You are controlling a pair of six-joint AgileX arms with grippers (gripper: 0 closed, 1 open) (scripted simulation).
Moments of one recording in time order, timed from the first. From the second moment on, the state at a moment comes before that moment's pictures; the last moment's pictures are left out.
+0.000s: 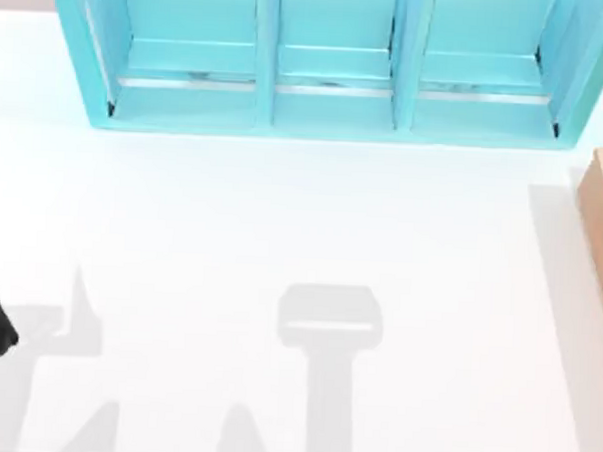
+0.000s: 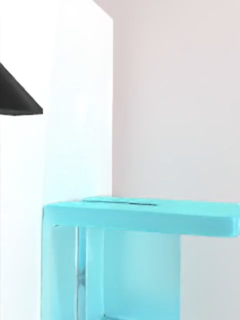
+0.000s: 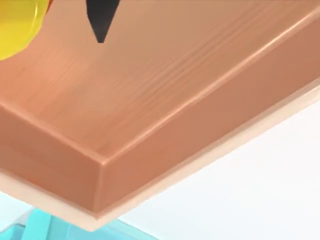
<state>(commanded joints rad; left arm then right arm) 0.00 0.00 0.00 0.00 0.00 0.00 -0.93 1.81 1.08 -1.10 -1.15 -1.87</state>
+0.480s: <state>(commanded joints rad) 0.00 0.00 0.00 0.00 0.00 0.00 -0.91 1.81 1.06 -1.04 -1.15 -1.82</state>
